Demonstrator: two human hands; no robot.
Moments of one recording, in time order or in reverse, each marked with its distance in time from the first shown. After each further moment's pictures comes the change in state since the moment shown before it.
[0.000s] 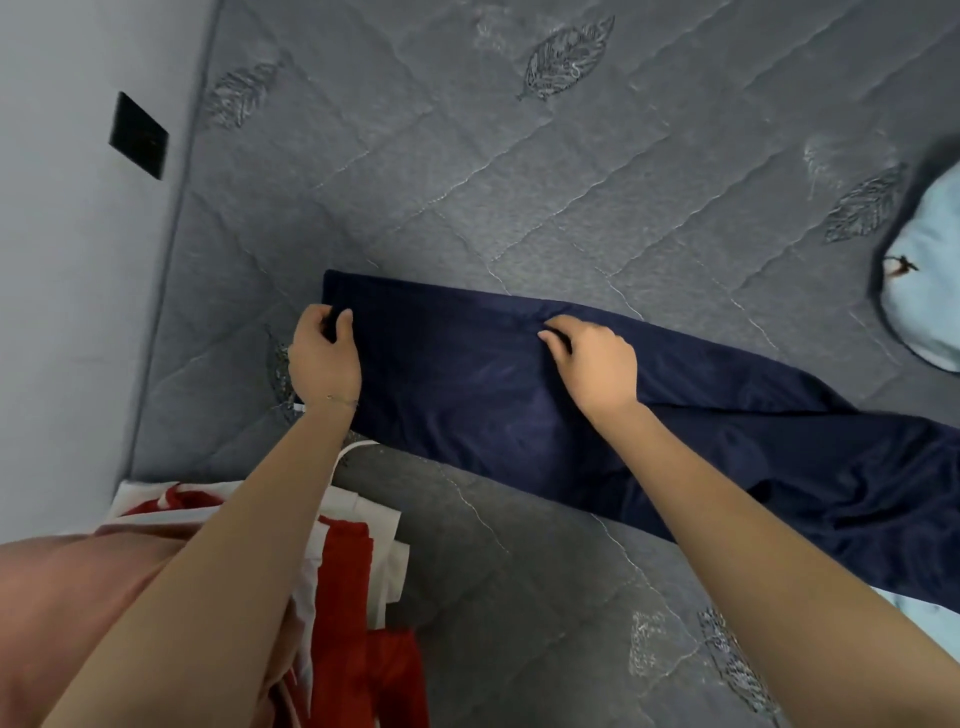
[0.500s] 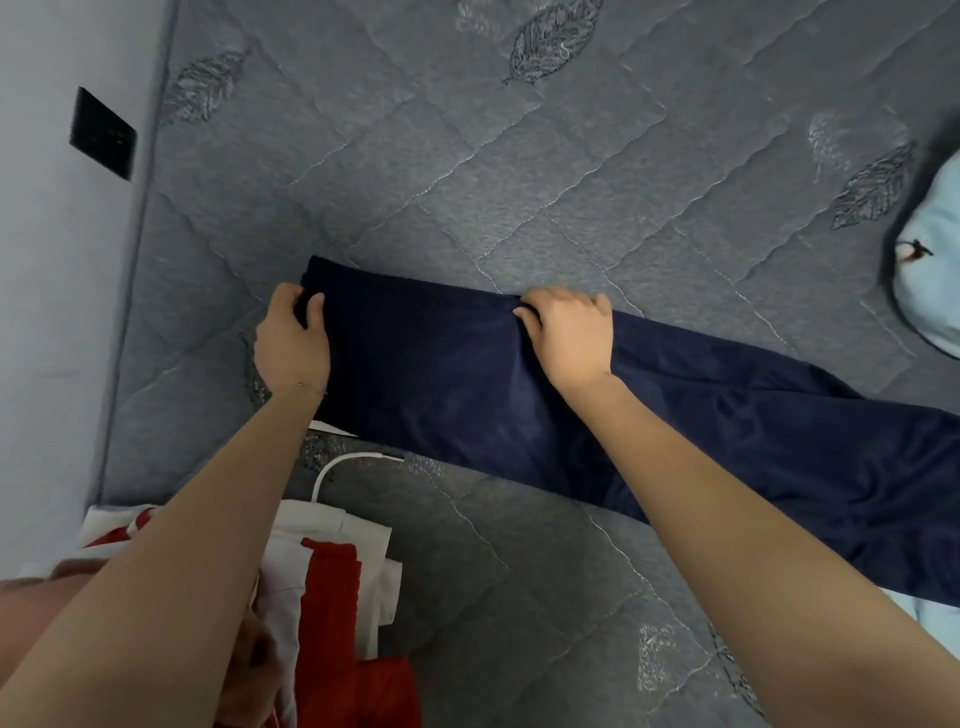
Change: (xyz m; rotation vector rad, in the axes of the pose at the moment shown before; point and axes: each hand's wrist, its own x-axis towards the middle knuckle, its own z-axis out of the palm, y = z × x) left_hand 0.037 -0.008 0.005 0.193 -0.003 0.154; right_hand 0.035 -0.006 0.023 -0.097 0.107 -0.124
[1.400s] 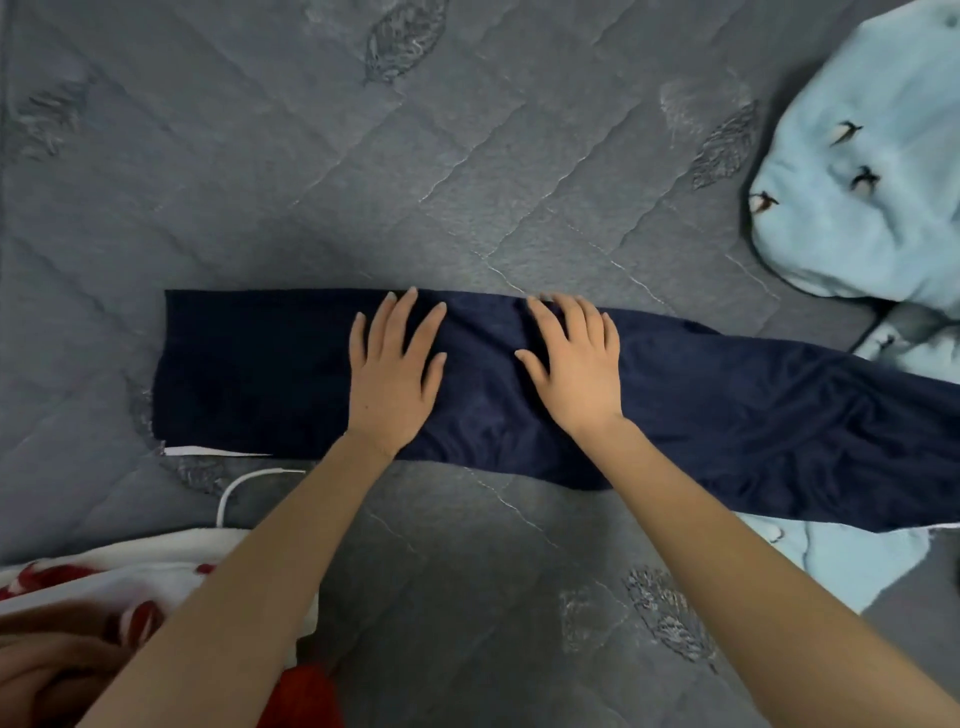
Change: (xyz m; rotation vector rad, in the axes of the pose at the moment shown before) left_hand -0.125 0.098 0.093 0.405 -0.291 0.838; right_hand -0.086 0.109 -0.024 -0.045 0.109 0.115
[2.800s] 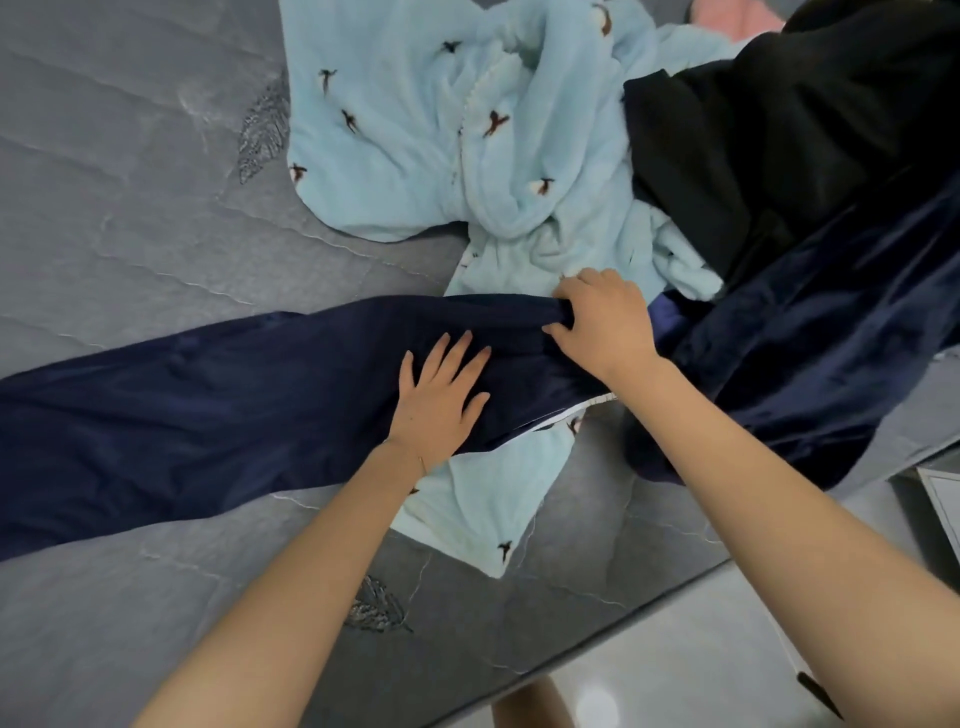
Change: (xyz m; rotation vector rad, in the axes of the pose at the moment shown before) left_hand 0.017 0.455 0.120 -0.019 -0.479 0.403; right_hand -0.132 0.431 -0.170 -0.002 -0.164 0.321
